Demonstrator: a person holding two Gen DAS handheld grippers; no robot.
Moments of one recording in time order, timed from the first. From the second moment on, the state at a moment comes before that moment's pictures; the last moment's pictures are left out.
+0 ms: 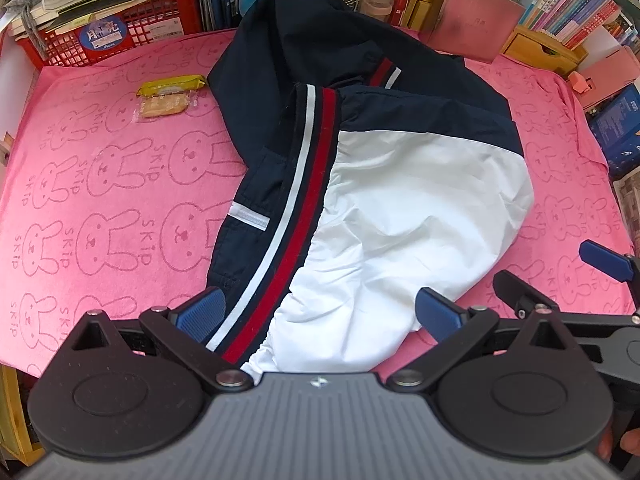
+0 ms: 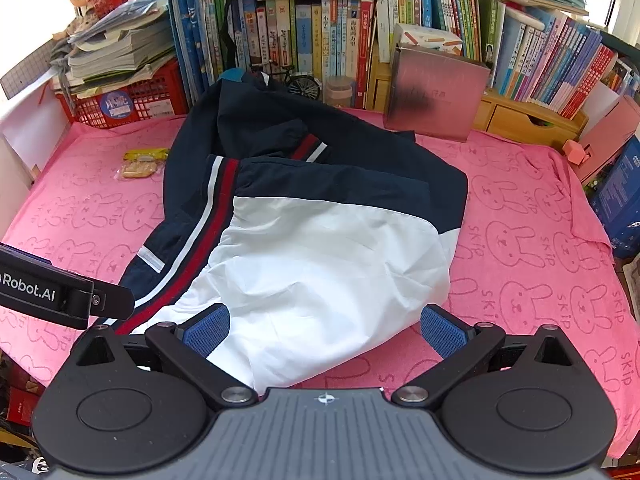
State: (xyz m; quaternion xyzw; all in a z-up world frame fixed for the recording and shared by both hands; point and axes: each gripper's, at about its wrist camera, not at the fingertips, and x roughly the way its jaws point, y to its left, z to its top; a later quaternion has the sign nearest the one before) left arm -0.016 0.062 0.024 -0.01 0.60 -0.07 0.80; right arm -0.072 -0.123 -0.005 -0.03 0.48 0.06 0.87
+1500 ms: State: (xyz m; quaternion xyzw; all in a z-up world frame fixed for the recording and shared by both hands) left arm -0.006 0.192 -0.014 -0.04 0.62 0.01 0.78; right arm -0.093 -0.164 -0.043 -0.13 0.54 0.12 0.82
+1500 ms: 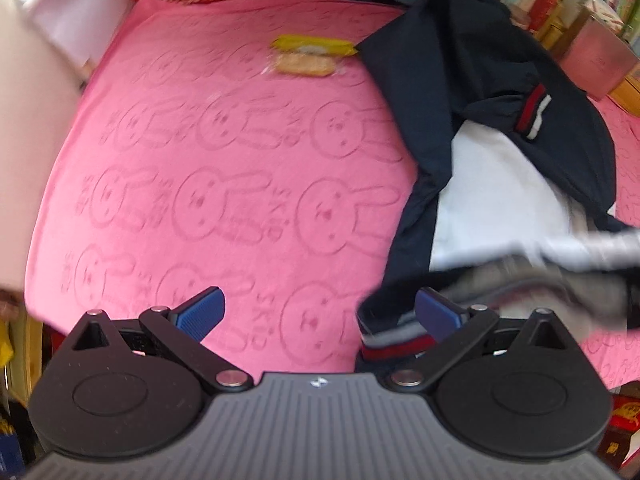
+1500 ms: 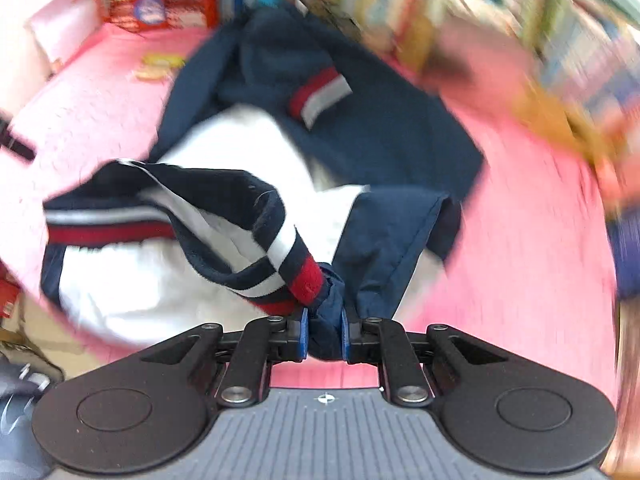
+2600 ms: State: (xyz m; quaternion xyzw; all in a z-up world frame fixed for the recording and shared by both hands) left arm -0.068 0.089 -0.091 0.03 0.71 -0.17 0.69; right arm -0.089 -0.237 -0.077 -0.17 0.61 -0.06 0.78
